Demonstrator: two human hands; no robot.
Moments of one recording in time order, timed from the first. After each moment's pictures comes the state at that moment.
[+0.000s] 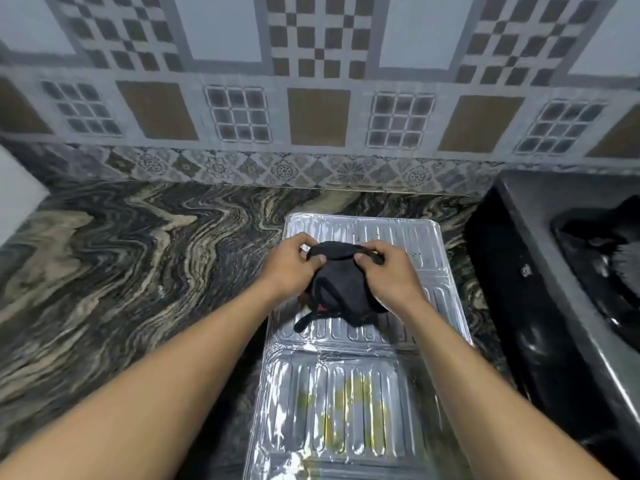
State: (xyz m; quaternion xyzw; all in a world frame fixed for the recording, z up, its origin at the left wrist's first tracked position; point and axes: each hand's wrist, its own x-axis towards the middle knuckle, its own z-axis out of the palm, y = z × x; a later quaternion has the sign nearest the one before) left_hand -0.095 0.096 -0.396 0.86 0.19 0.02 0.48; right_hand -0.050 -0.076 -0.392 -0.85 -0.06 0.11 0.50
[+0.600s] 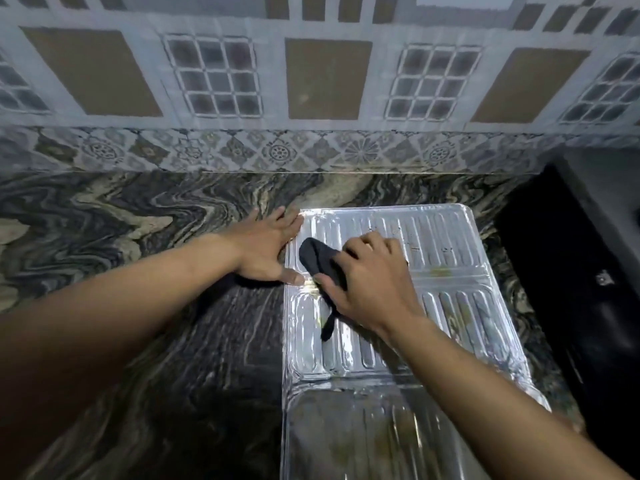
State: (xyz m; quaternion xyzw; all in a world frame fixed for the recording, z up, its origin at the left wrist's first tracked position) left_hand -0.014 0.212 -0.424 0.96 -0.13 -0.25 0.00; right_hand -0.036 -0.012 -0.429 -0.94 -0.32 -0.07 0.03
